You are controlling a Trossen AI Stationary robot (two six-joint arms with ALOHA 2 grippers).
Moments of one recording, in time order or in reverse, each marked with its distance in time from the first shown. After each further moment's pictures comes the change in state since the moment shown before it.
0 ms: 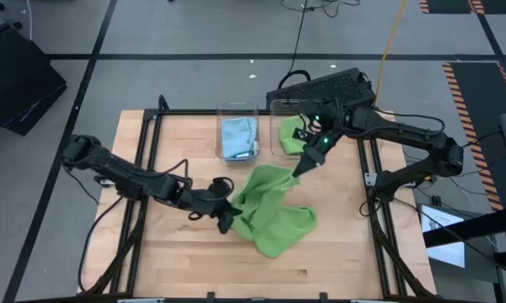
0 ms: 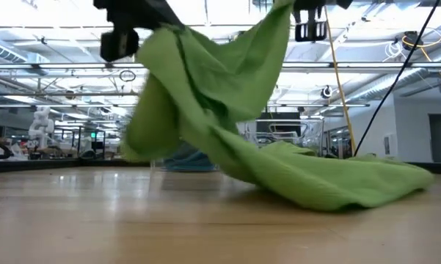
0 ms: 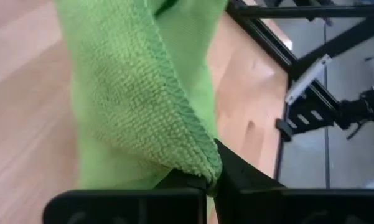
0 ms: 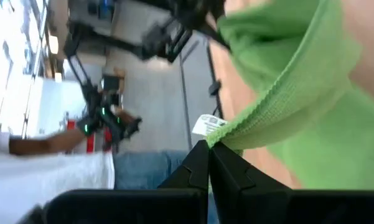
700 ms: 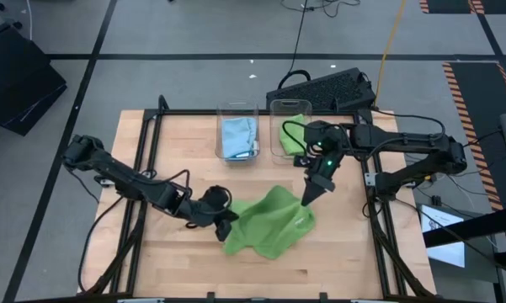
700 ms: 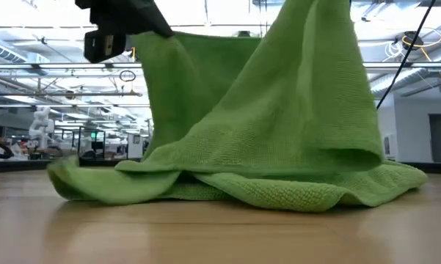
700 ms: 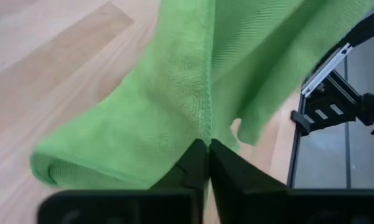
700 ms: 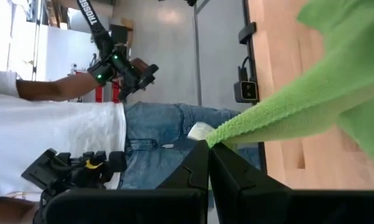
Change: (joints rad) left arm -0.081 0.022 -0.001 -0.035 -0.099 -0.046; right arm 0.242 -0.025 0.000 0.007 0.010 0.087
